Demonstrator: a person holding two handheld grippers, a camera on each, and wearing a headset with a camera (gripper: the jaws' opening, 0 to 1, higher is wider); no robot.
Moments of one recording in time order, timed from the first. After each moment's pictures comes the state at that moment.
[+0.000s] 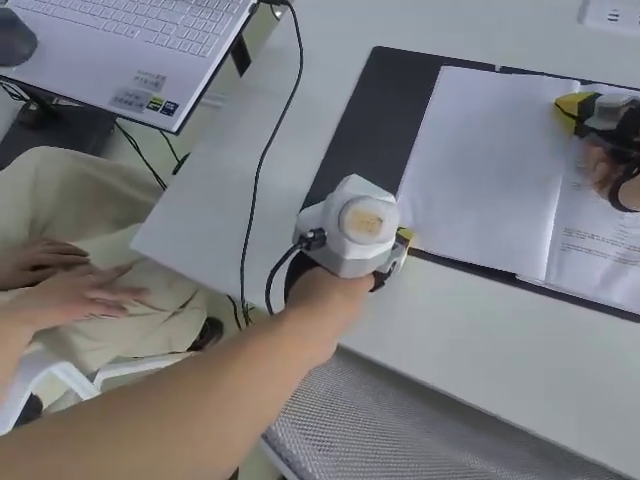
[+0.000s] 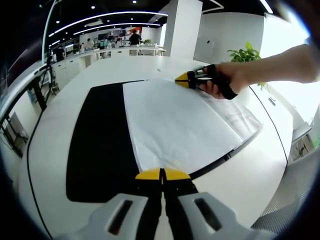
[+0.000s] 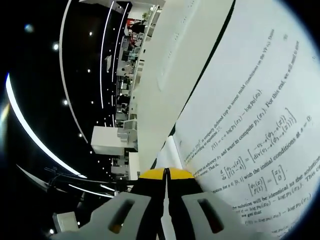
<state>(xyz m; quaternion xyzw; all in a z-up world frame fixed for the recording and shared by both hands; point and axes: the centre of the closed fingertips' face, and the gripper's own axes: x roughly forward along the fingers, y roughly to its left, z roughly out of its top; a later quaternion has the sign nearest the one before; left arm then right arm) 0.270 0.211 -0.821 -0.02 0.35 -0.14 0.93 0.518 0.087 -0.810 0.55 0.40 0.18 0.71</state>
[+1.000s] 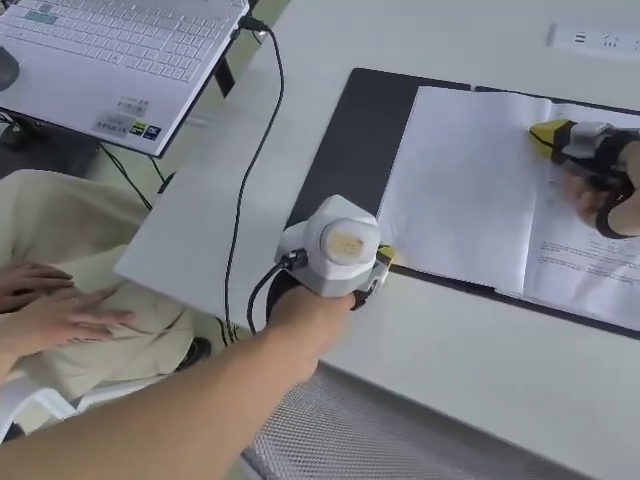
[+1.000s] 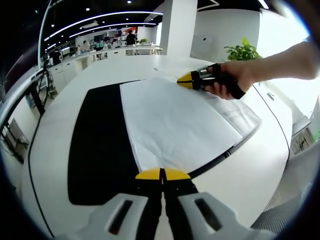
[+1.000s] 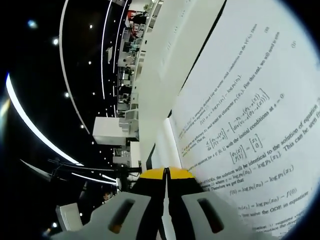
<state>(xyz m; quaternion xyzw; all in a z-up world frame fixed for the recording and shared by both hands) 0.268 0.209 -0.819 0.00 0.35 -0.15 0.92 0.484 0.082 -0.810 0.54 0.42 0.22 0.69</state>
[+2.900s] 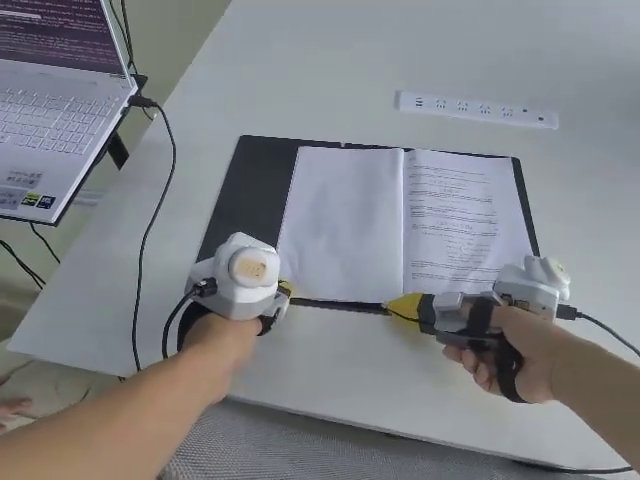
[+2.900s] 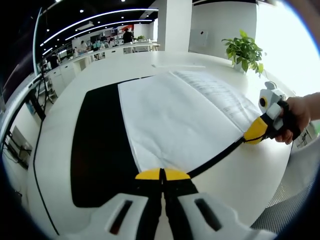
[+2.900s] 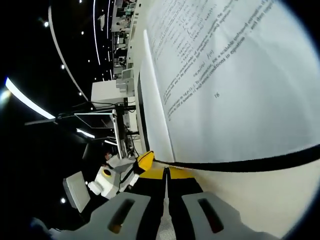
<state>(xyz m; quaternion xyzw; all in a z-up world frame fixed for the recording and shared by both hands) 0.266 0.207 -0.816 0.03 0.37 -0.15 0.92 0.239 0.068 -0.809 0.50 0.54 0.30 0.60</state>
